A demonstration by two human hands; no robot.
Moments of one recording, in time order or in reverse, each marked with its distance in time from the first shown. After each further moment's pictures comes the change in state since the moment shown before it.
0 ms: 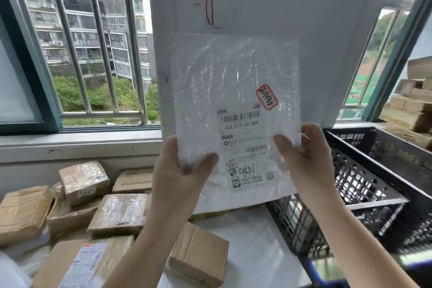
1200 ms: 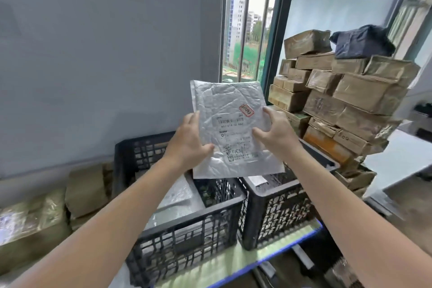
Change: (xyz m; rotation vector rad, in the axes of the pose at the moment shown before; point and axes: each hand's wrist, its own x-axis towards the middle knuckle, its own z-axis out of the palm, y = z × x) left_hand 0.034 -0.099 0.544 0.816 -0.620 0.075; right_hand 0.197 0.191 -0.467 -0.732 -0.096 0.217
